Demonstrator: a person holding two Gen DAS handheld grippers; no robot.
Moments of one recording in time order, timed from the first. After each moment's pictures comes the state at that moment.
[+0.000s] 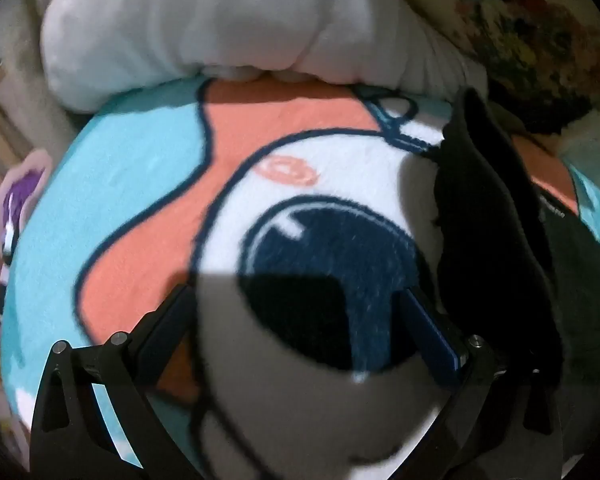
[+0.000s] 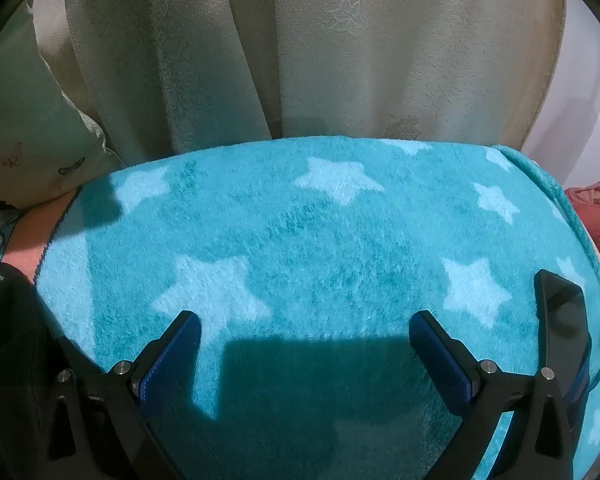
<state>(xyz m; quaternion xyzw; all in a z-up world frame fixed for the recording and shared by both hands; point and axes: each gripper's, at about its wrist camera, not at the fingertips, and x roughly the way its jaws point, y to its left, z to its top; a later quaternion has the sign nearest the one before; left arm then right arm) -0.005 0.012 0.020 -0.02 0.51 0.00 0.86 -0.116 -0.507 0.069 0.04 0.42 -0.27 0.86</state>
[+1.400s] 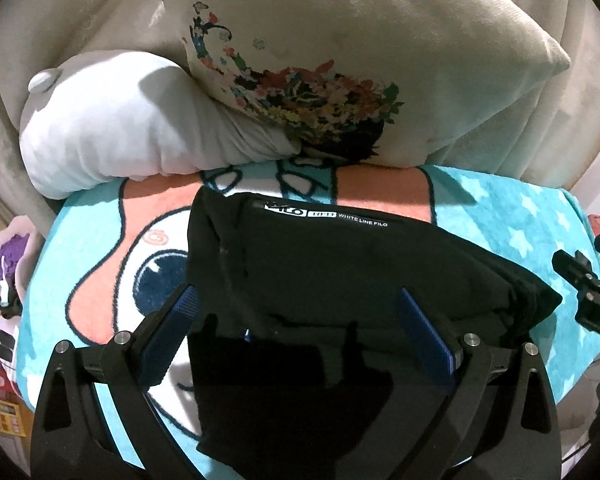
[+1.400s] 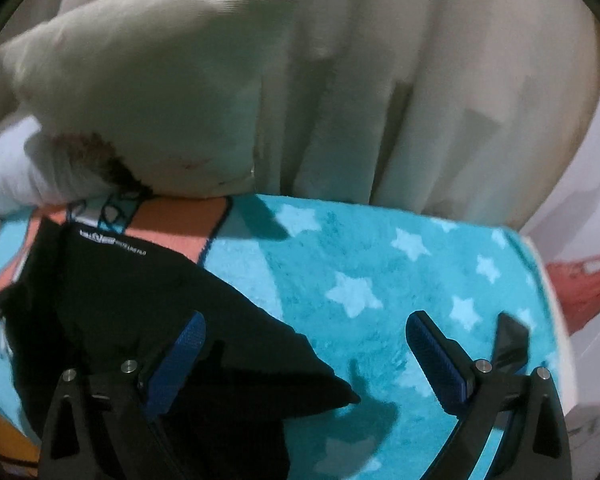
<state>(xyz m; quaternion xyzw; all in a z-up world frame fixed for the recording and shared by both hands) -0.065 -0.127 0.115 0.03 0.45 -0.08 0.89 -0.129 -0.339 0.164 -0.07 0.43 -0.21 0.87</state>
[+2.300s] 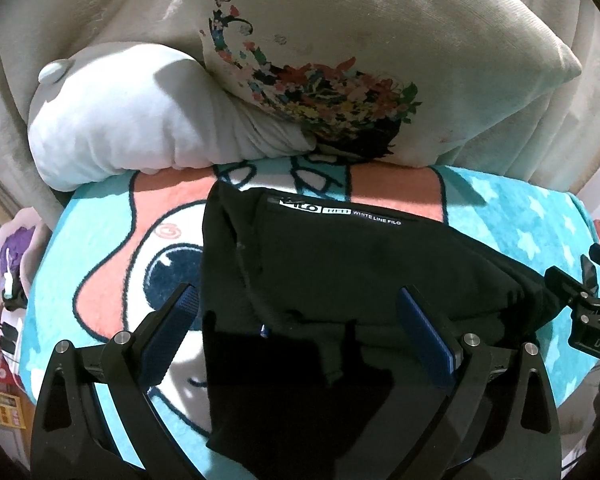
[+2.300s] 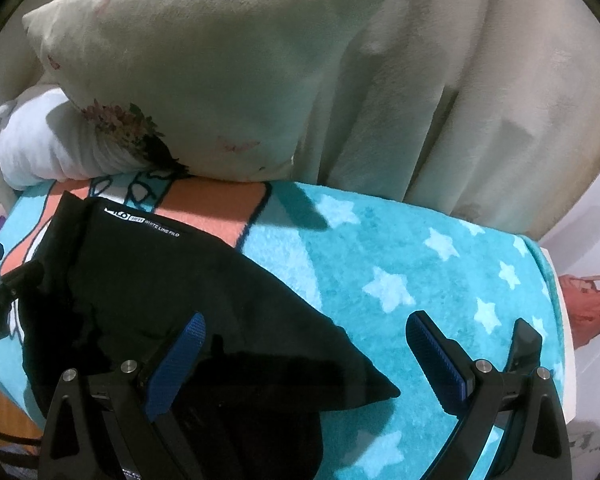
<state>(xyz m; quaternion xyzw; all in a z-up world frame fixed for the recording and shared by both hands) -0.056 -0.112 0.116 0.03 0.46 -0.07 0.89 -0.120 -0.326 0.153 -0.07 0.46 -0.17 0.87</state>
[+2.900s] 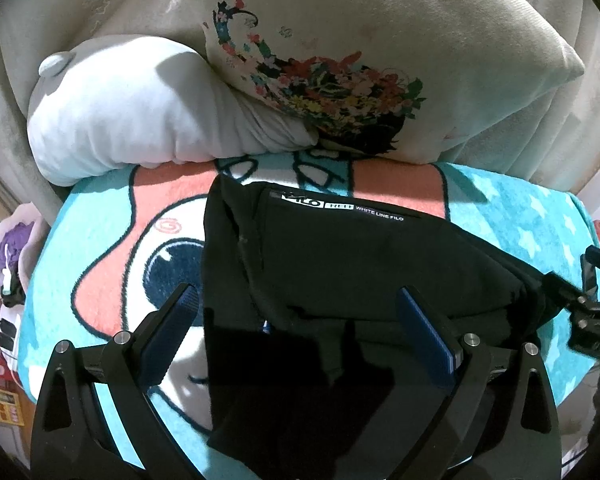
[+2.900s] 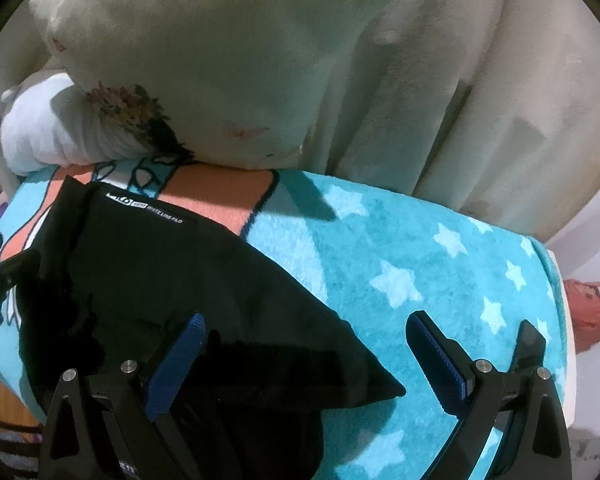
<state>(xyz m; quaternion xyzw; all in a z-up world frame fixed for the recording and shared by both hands) -0.055 -0.109 0.113 0.02 0.46 -0.07 0.88 -0.120 -0.336 0.148 -0.07 0.47 -0.15 0.86</state>
